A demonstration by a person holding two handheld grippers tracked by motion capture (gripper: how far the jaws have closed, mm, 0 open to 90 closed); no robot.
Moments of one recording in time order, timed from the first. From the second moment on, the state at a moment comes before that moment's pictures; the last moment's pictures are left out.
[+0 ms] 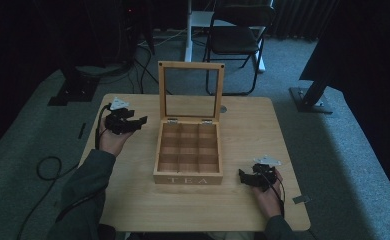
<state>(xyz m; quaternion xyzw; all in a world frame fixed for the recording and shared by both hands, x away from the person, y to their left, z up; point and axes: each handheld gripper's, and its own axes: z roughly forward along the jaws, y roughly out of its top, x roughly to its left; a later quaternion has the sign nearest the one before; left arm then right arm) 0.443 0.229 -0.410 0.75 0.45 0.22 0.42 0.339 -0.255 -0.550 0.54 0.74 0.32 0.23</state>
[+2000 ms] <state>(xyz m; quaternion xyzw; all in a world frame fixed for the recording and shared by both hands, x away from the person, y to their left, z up) 0.511 0.207 -0.408 0.75 0.48 0.20 0.41 0.339 -0.255 -0.550 0.54 0.74 0.32 0.23</state>
